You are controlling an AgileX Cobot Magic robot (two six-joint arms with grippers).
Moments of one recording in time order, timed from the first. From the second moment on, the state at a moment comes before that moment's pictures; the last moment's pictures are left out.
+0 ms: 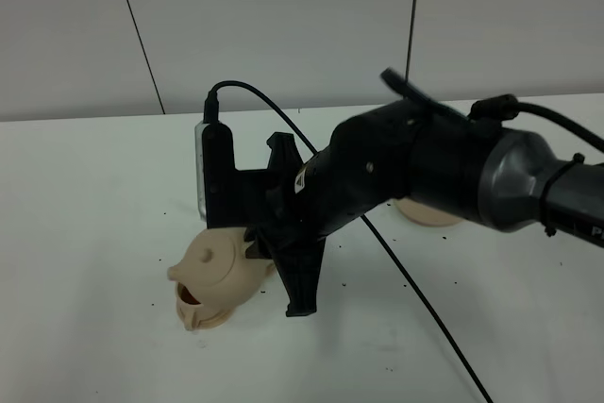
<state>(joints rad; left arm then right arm) 0.00 0.15 -0.51 -0.11 1.05 0.15 0.79 1.93 -1.53 0.34 0.64 -1.25</state>
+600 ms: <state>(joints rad) 0.00 0.15 -0.51 -0.11 1.05 0.15 0.74 1.94 -1.58 0.63 0.72 -1.42</state>
